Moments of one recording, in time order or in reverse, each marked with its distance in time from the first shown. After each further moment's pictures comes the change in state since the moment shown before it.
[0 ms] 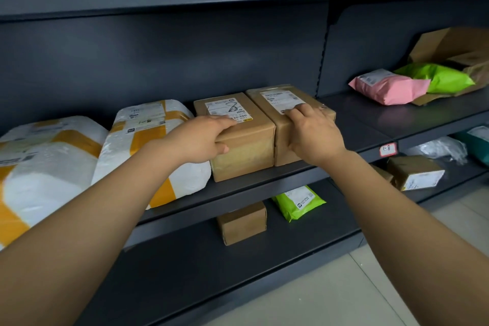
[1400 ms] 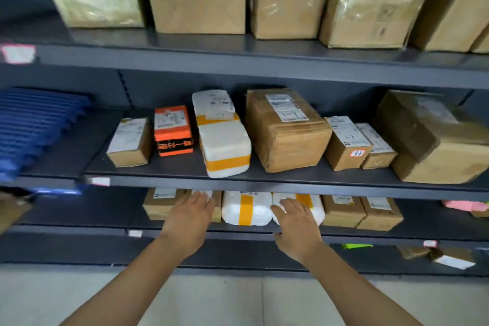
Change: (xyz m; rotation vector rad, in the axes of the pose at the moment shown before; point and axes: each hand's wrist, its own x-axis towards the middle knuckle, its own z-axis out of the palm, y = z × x) left_hand -0.399 -0.145 -0.289 0.183 -0.239 -0.455; right_hand -0.028 -0.384 -0.318 0.039 -0.591 -0.371
